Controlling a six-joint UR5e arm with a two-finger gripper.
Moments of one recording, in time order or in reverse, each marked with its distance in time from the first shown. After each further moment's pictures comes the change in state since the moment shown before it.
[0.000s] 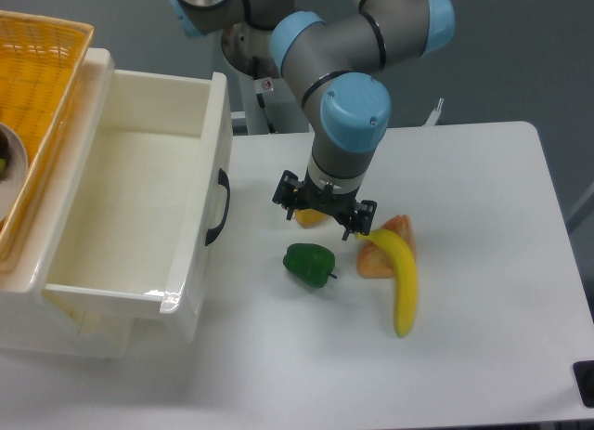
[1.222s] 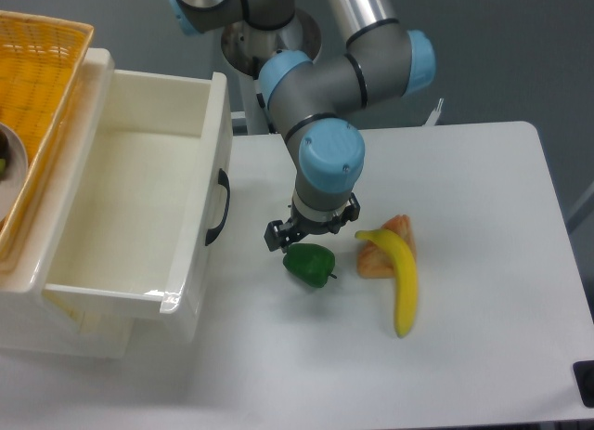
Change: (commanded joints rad) arm -0.049 -0.087 -0.032 0.041 0.100 -0.634
